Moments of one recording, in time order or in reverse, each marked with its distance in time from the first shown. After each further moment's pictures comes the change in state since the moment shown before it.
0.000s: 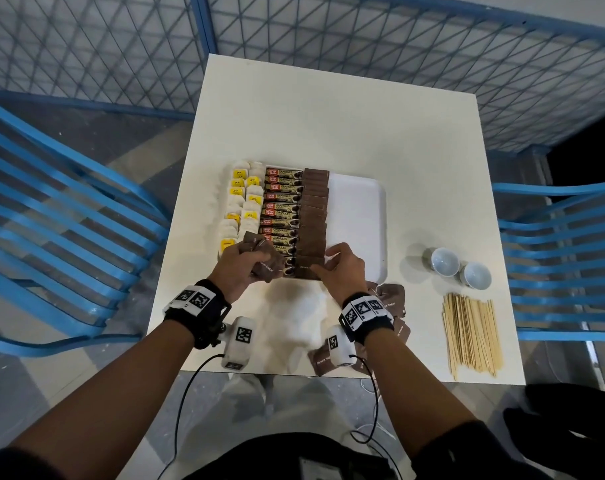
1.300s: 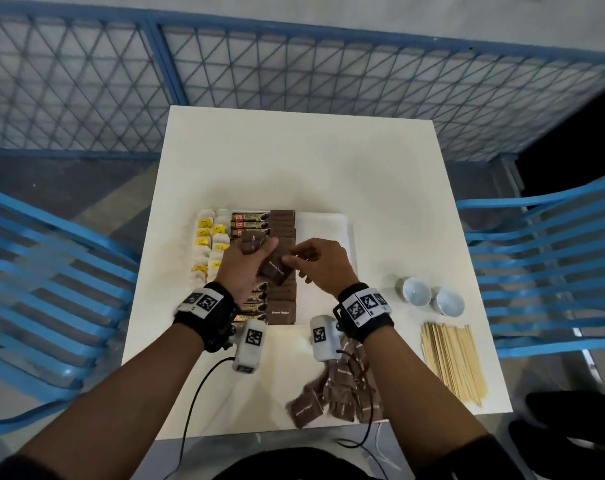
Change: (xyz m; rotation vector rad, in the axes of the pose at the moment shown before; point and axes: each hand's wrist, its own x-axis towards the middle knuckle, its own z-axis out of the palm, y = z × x) left_hand 0.051 0.059 0.086 -0.012 0.017 0.144; right_hand 0.059 -0.062 -0.074 0.253 -0.173 -0.157
